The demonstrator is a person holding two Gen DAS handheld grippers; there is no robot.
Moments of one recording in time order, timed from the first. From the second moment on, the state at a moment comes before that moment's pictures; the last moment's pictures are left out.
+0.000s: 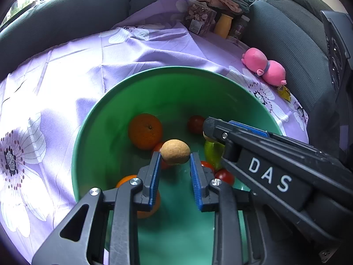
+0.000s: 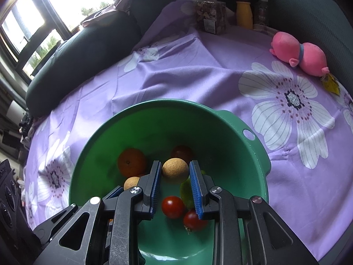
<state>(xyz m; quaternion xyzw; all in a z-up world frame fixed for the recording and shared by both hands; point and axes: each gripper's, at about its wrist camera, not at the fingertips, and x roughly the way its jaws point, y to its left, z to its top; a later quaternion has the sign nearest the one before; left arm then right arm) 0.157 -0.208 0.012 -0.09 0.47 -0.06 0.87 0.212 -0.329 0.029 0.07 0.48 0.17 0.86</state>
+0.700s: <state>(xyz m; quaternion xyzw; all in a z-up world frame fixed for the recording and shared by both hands) 0.157 -0.211 0.011 -0.09 0.47 -0.05 0.87 0.213 -0.330 0.027 0.07 0.49 0.18 0.85</state>
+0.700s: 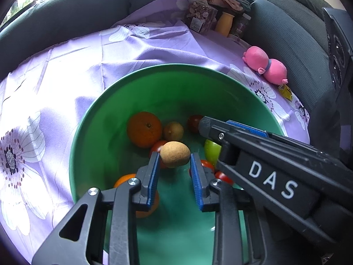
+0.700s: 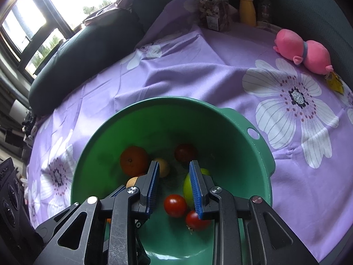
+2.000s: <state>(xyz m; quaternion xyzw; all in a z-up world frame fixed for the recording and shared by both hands) 0.097 -0.183 0.077 -0.10 0.38 -0.01 0.92 0.155 -0.367 0.108 0.09 0.35 0.12 0.92</state>
